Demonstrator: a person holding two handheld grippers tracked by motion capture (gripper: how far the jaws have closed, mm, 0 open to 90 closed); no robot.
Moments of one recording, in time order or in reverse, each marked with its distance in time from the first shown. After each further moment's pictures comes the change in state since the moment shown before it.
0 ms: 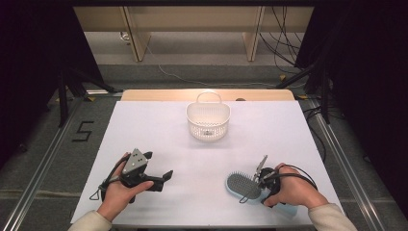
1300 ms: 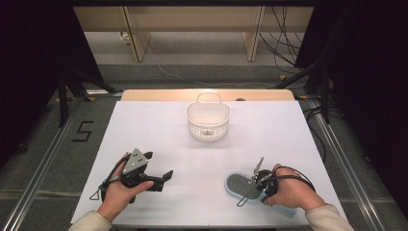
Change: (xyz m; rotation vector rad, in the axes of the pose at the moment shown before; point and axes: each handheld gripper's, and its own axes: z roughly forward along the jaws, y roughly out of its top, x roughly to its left) left arm 0.000 0.000 0.000 0.000 -0.002 0.001; right arm 0.008 0.005 -0.001 0.033 0.012 -0.021
